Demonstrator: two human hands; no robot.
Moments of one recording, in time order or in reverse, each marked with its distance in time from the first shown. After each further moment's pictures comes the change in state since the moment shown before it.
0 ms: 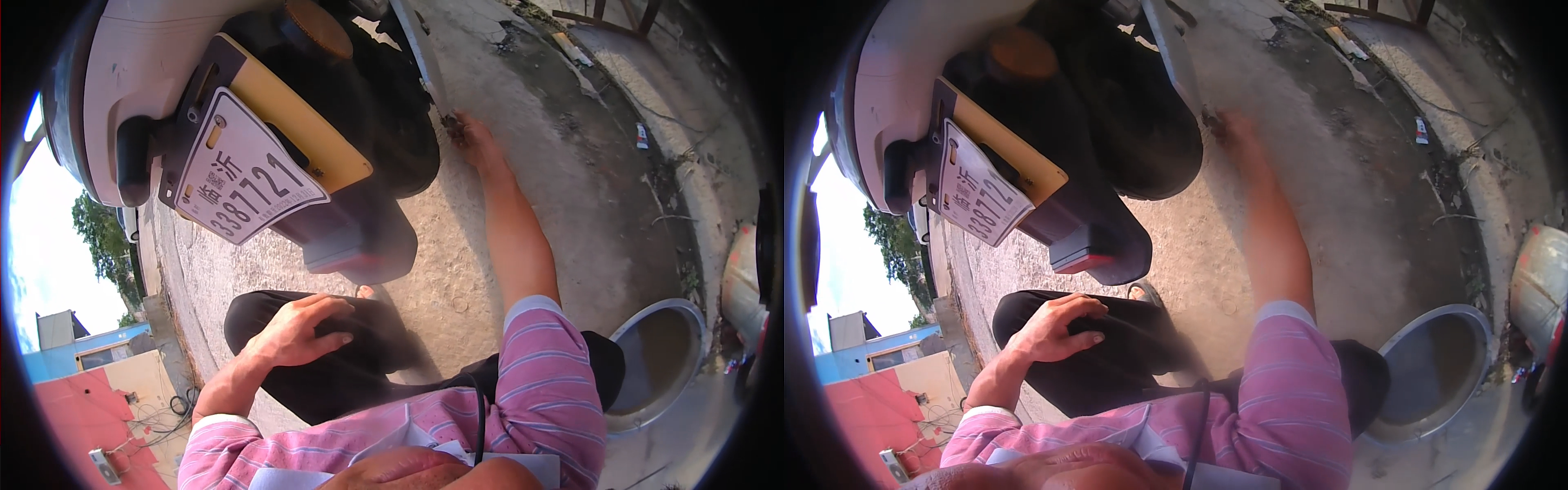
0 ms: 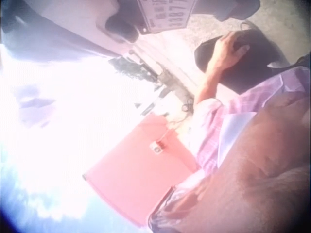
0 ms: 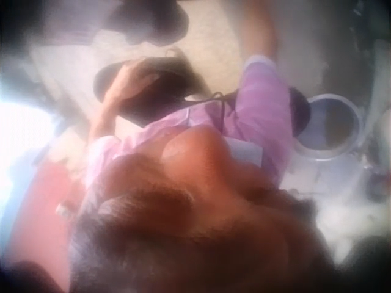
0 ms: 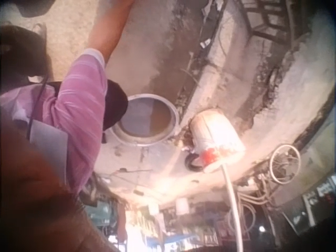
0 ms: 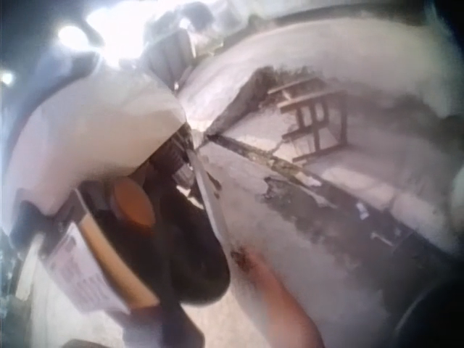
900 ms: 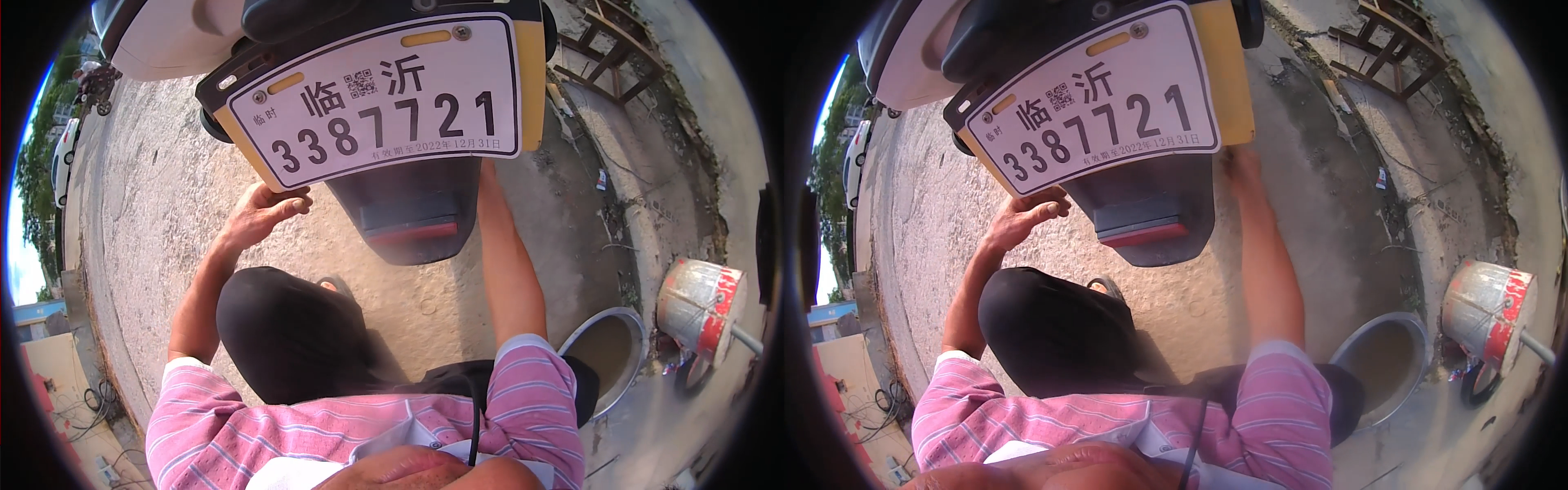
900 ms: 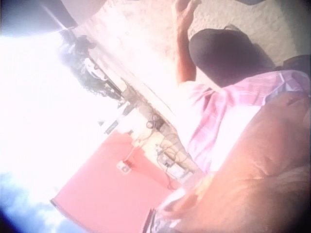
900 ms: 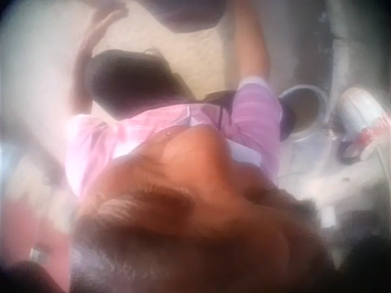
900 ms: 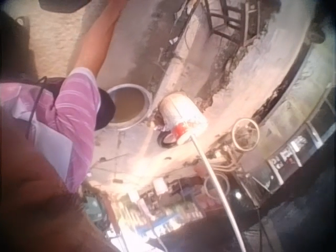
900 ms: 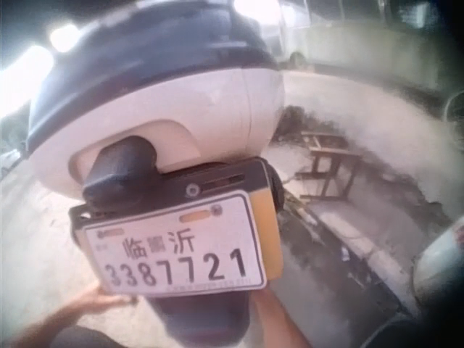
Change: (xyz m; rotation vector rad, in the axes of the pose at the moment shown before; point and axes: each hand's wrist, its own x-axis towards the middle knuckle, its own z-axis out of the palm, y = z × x) left_hand 0.054 -0.187 -0.034 -0.985 0.340 0.095; right_hand -0.045 0.011 -0.013 -0.221 0.080 -0.170
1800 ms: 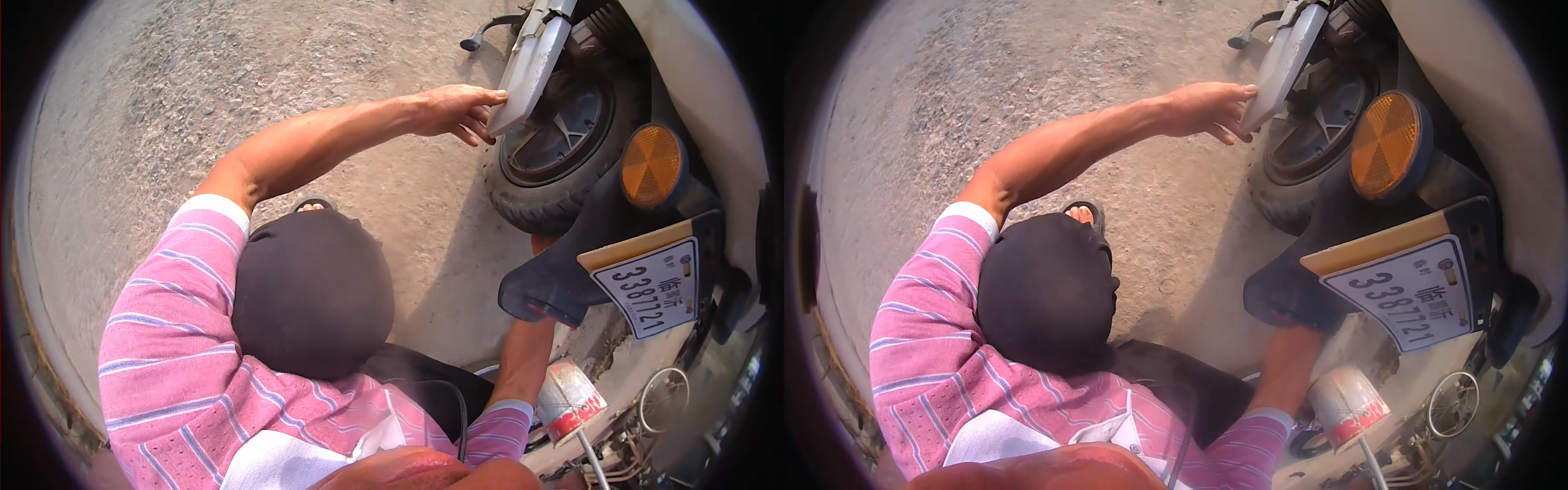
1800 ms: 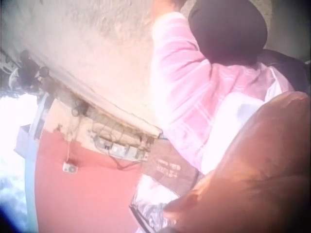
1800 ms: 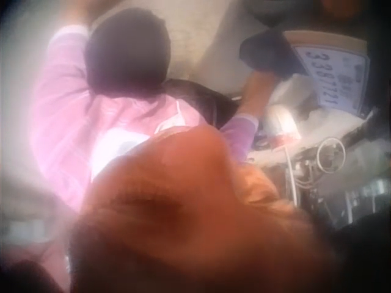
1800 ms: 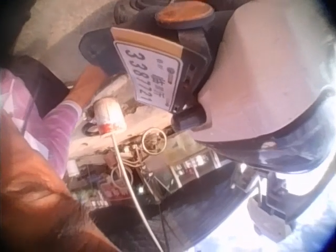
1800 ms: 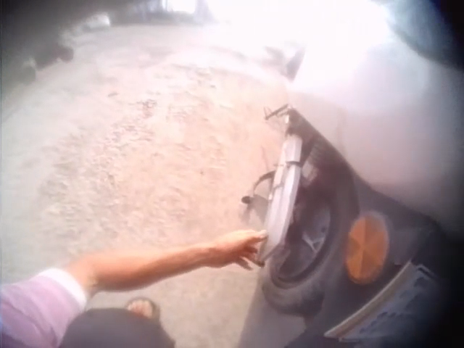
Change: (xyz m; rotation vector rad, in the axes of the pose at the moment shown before) left_hand 0.155 -0.083 -0.002 -0.708 -0.136 0.123; right_hand -0.046 -0.082 -0.052 -0.149 -0.256 -0.021
